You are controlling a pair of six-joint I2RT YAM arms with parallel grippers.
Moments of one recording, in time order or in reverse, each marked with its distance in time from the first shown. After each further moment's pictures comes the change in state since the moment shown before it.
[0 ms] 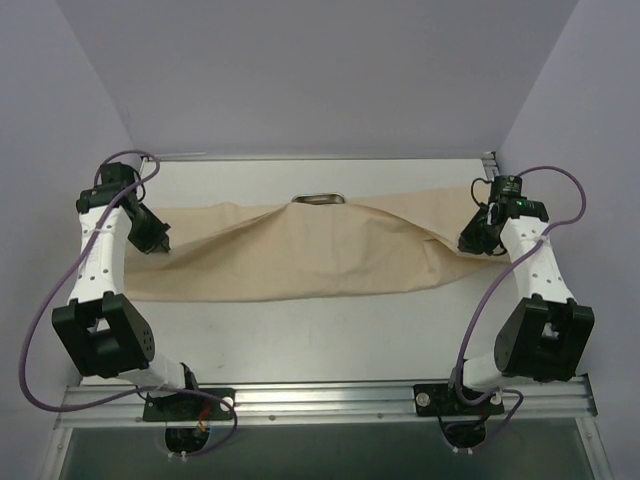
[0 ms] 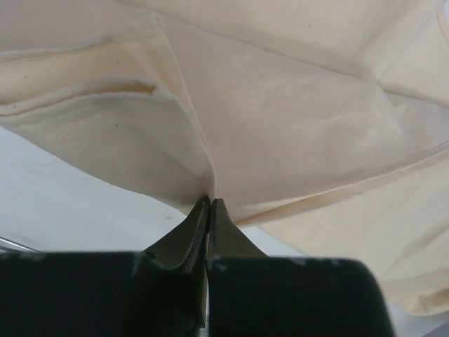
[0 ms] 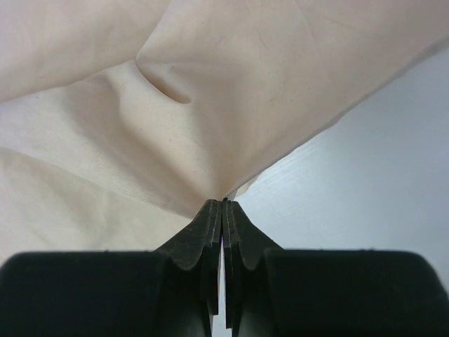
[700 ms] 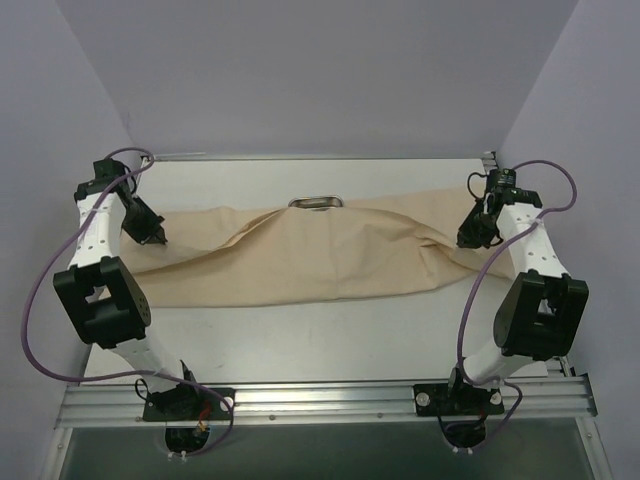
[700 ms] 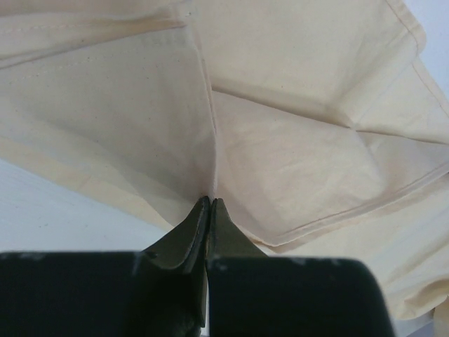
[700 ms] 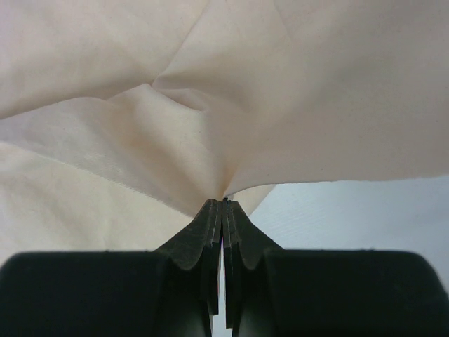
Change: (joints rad) left arm 0.101 0.164 0.051 0.096 0.114 0.089; right arm 0.002 0.108 0.061 -0.014 0.014 -0.040
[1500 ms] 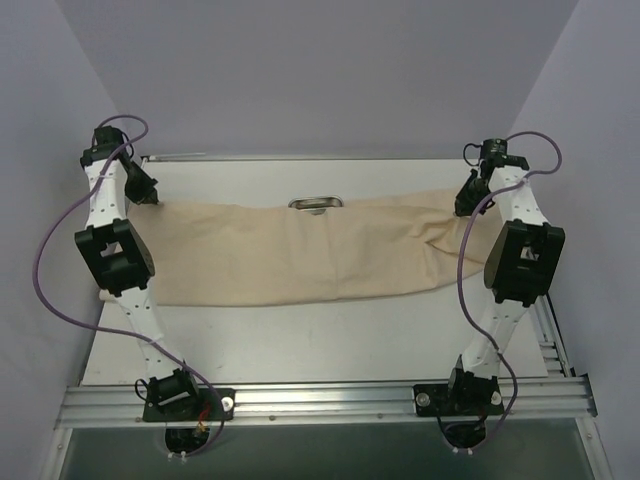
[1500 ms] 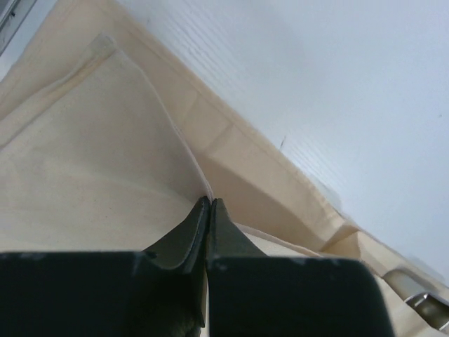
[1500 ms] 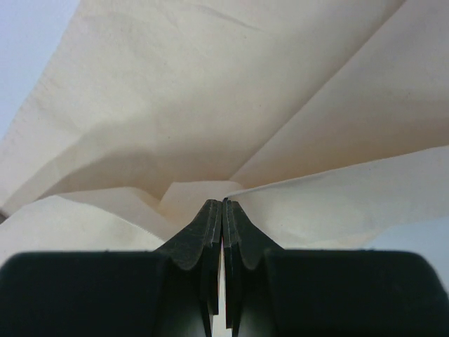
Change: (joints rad) left arm 0.006 0.541 0.660 -0.004 -0.035 -0.011; right arm 0.003 0.429 0.441 0.001 0.011 -0.022
